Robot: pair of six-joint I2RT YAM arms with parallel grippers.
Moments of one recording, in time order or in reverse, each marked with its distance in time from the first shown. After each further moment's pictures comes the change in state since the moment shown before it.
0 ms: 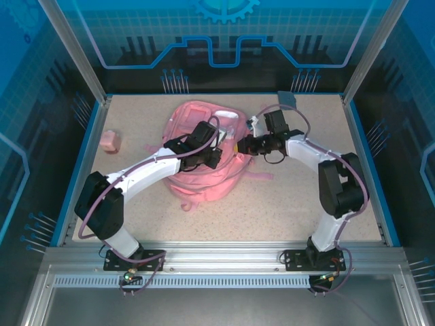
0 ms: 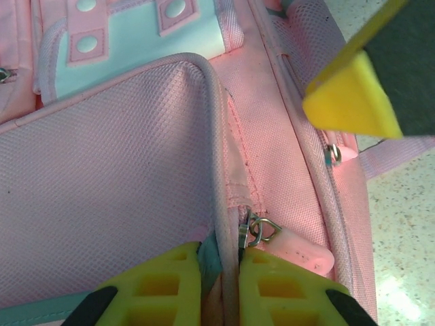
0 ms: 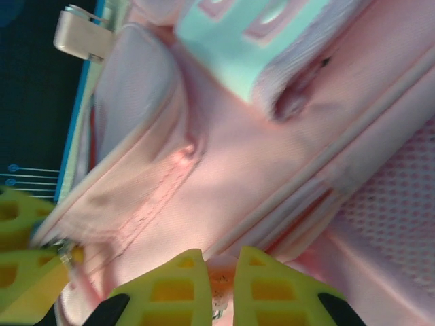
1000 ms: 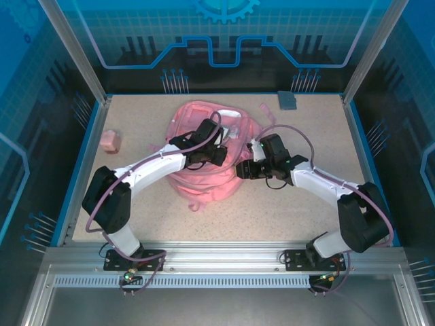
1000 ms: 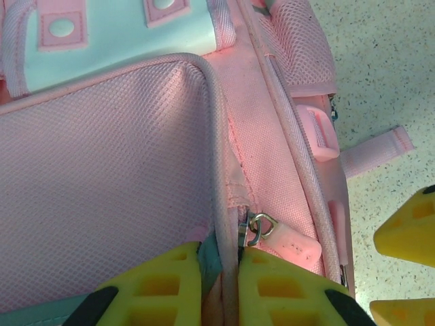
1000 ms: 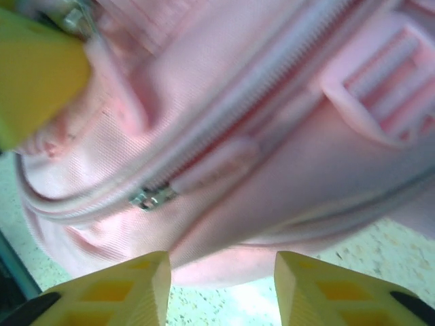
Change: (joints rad) left arm -0.002 0.067 0.055 0.012 0.068 -0.091; right arm 0.163 -0.303 -0.299 -0.023 0.331 0.018
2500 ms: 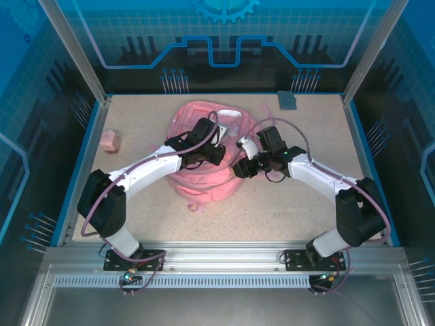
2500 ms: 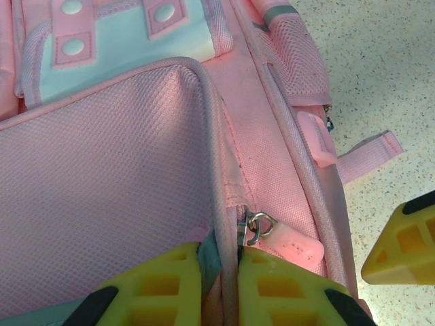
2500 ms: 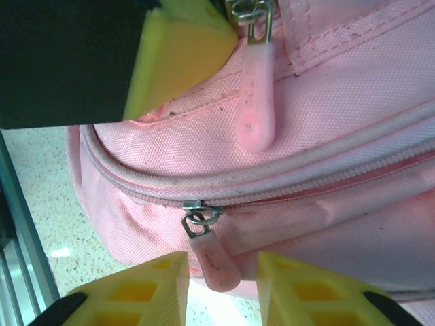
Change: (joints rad) left arm 0.011 -0.046 -0.030 0.029 0.011 0.037; right arm 0.001 0.055 0.128 -0.089 -0.141 -0.372
